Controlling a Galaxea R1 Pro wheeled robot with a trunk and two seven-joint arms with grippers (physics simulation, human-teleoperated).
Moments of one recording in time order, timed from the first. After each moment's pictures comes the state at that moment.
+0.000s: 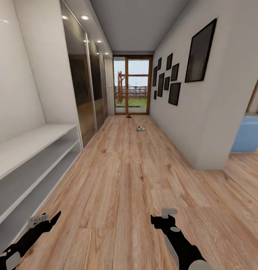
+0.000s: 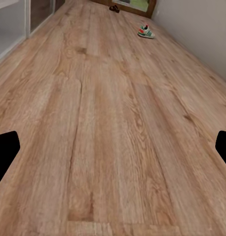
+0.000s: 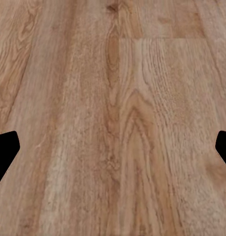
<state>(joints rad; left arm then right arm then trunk) -0.61 0.38 -0.15 -0.02 0.73 -0.56 -0.76 -0.50 0.11 -0.02 -0.53 0.07 0.07 -0.07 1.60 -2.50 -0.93</state>
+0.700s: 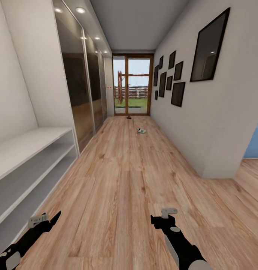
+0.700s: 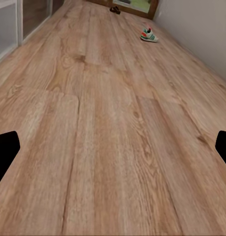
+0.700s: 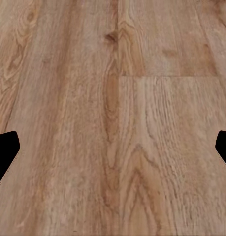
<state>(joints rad) -0.61 0.38 -0.15 -0.02 0.73 -0.56 -0.76 -0.50 0.11 -0.02 -0.53 0.07 0.07 -0.07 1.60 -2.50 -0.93</state>
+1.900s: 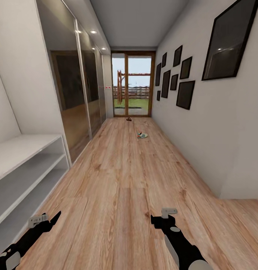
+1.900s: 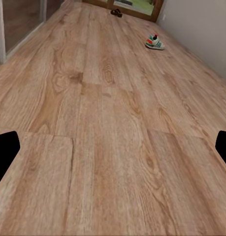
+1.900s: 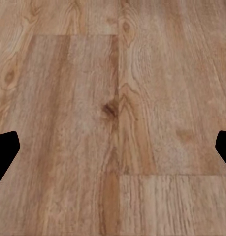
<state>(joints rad) -0.61 0.38 -0.15 -0.02 0.73 -0.56 -0.76 -0.50 0.11 -0.02 -0.53 0.07 0.07 -0.07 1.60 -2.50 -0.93</state>
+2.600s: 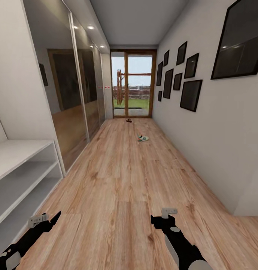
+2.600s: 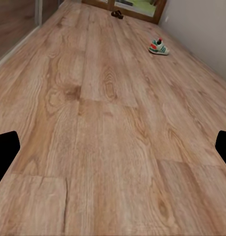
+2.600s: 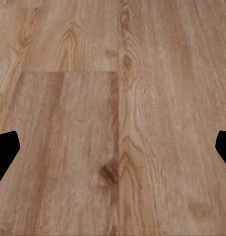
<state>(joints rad) -0.61 0.38 -0.15 -0.02 0.73 -0.56 -0.76 -0.50 0.11 -0.02 -0.53 0.07 0.07 -0.07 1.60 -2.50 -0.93</state>
